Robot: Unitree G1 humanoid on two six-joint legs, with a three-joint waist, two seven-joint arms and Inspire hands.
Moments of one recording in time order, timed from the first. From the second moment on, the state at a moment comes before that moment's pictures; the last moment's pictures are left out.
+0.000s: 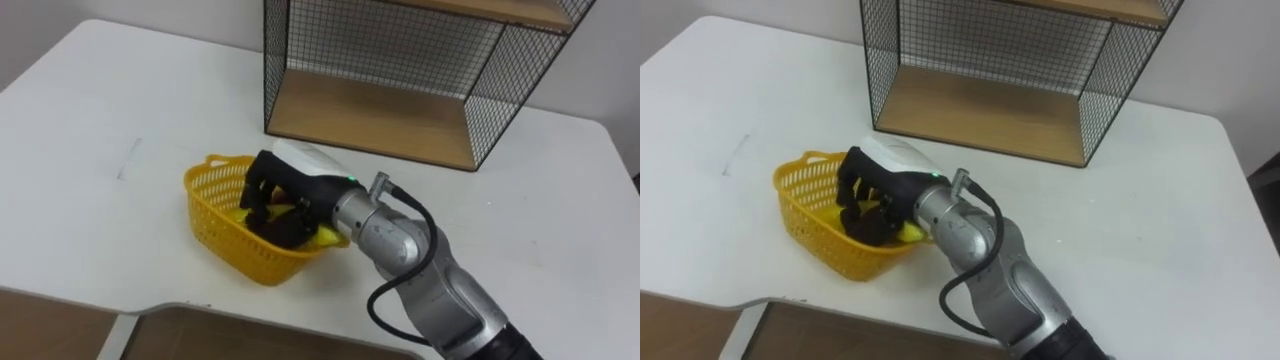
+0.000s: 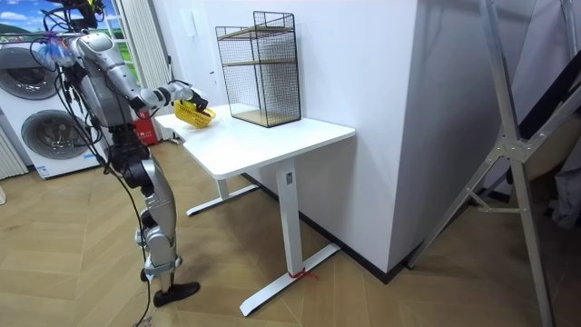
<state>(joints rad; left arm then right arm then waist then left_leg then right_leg) 0.09 0.24 -0.16 1.04 0.36 0.26 -0.01 -0.28 -0.17 0.55 0.01 -0.61 0.21 0.34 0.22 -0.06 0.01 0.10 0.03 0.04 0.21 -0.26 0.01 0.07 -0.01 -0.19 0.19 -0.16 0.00</state>
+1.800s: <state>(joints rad) 0.12 0.22 -0.12 1.09 0.36 0.26 0.01 -0.27 -0.22 0.35 -0.13 -0.26 0.25 0.25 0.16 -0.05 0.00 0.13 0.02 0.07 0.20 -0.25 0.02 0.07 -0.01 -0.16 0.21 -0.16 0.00</state>
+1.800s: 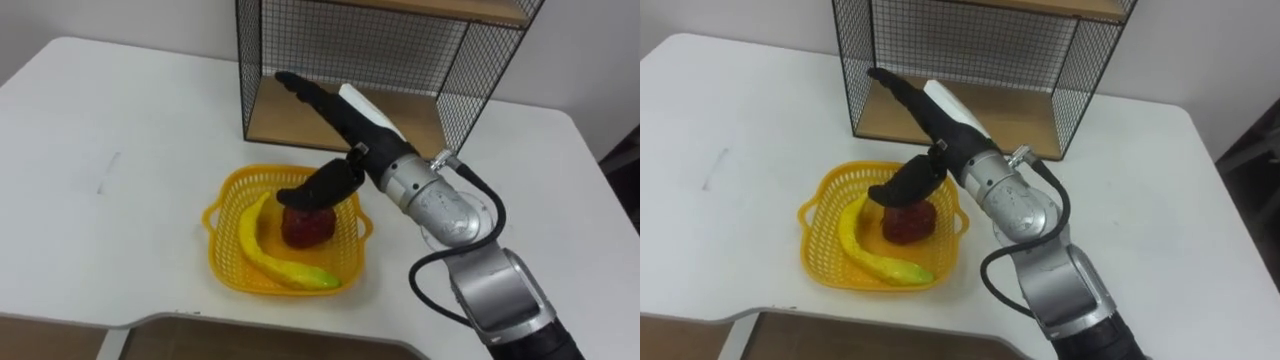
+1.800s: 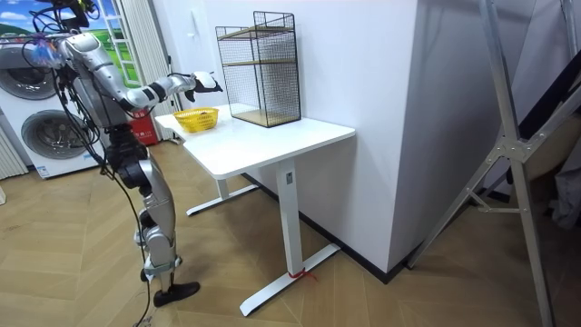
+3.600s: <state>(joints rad) 0.33 0.19 0.57 0.00 -0.19 -0.05 1.17 0.19 -0.32 -0.10 -0.22 0.26 0.06 -0.40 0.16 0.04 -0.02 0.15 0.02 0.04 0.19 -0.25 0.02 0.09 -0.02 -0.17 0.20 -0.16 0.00</state>
